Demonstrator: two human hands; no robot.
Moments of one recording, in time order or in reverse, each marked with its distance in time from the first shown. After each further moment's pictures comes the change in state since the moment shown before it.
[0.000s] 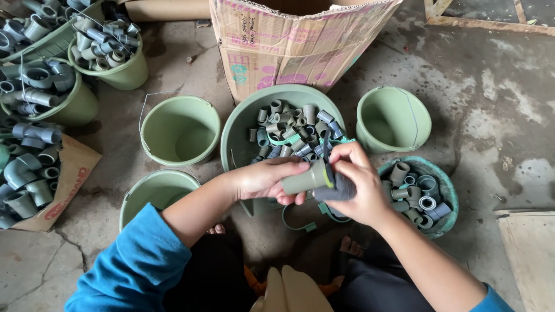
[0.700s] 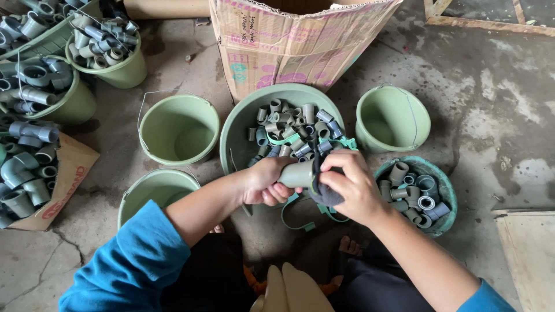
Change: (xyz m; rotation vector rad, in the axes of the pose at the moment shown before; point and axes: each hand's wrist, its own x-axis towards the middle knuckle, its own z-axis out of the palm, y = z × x) left_hand 0.019 -0.019 -0.028 -0.206 0.122 -0.377; right_hand 0.008 0.009 0.019 -0.312 0.151 -0.405
